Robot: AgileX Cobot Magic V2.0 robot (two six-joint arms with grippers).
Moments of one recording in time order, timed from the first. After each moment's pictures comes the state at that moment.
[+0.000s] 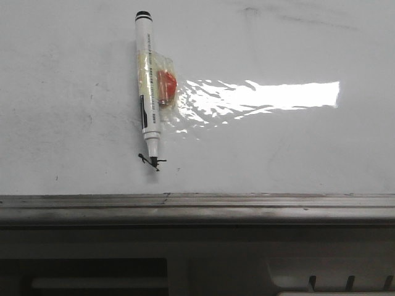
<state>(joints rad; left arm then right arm) -0.22 -0.01 0.00 -0.09 0.24 -0.01 0.00 -0.02 0.01 0.14 0.07 0.22</state>
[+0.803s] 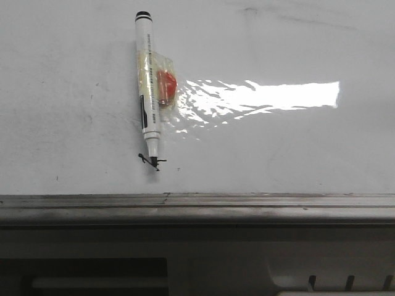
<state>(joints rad) -0.22 0.20 -0.31 -0.29 0.41 -0.01 0.00 0.19 -0.48 0.27 0.68 -0.20</state>
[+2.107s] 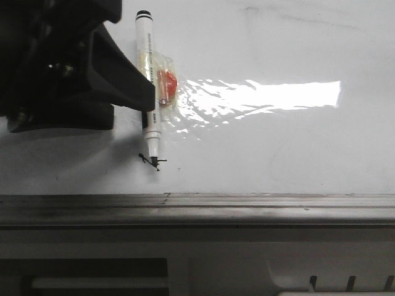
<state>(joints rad) -0.86 1.19 -0.61 -1.19 0.01 0.59 0.07 0.32 -0.64 0.27 0.73 -0.24</state>
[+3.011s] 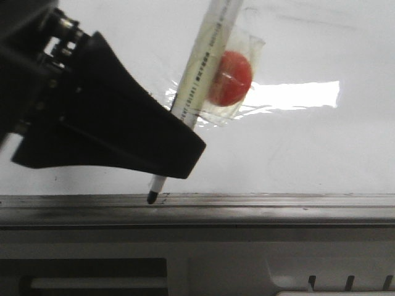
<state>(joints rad) -0.91 1.15 -0.65 -1.09 0.41 1.17 0.25 0.45 -0.64 0.92 0.85 -0.88</state>
